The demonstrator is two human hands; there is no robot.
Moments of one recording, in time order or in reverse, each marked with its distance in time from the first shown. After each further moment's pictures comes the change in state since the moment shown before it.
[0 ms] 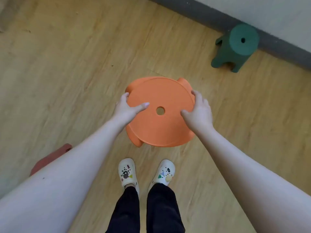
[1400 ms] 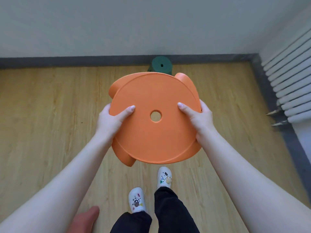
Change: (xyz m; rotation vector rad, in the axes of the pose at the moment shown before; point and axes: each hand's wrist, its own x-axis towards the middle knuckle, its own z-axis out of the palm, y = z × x) left_hand -0.195 0.141 -0.041 -0.066 -0.179 0.385; right_hand -0.203 -0.016 -0.162 1.096 0.475 0.301
